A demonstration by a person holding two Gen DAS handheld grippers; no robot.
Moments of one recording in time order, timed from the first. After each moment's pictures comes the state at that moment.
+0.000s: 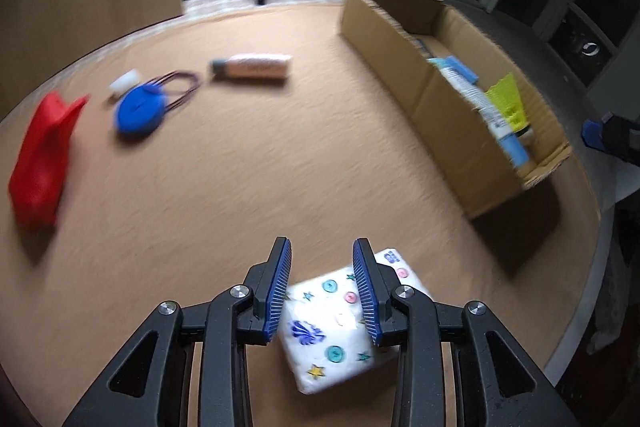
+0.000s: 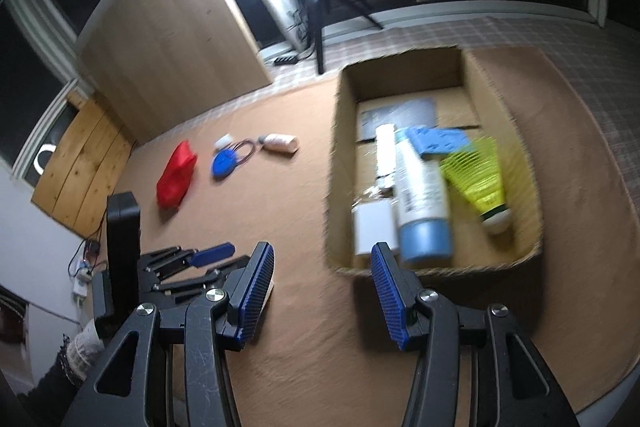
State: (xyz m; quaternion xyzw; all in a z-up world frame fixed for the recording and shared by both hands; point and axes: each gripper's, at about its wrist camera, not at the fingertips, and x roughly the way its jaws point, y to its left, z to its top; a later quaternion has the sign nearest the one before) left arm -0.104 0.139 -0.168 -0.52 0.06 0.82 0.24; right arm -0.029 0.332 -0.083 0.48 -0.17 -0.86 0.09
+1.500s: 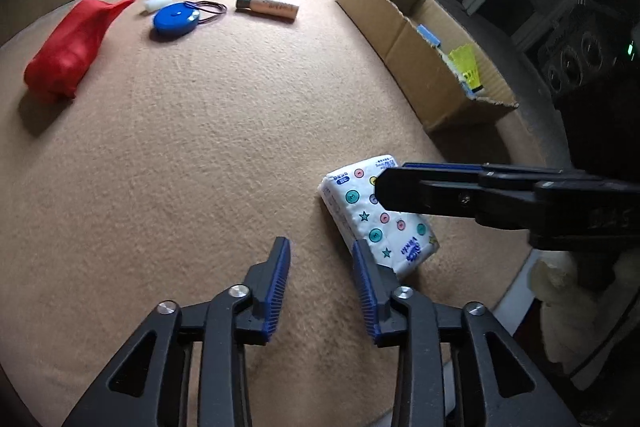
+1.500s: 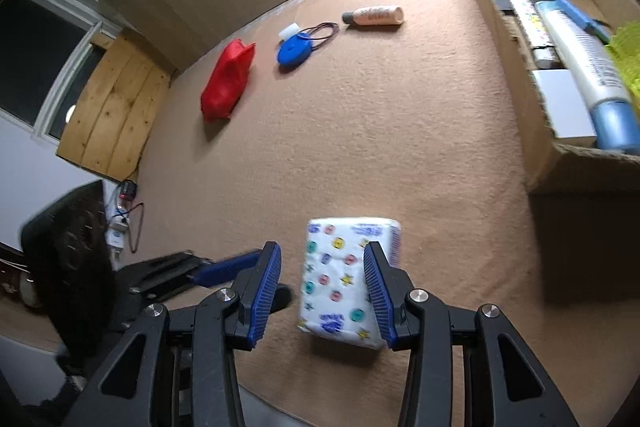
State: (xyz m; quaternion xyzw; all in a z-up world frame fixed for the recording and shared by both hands) left arm -0.020 0.082 -0.162 -0.56 -0.02 0.78 0.28; right arm -0.032 0.241 -0.158 0.56 -0.20 -0.79 0.17
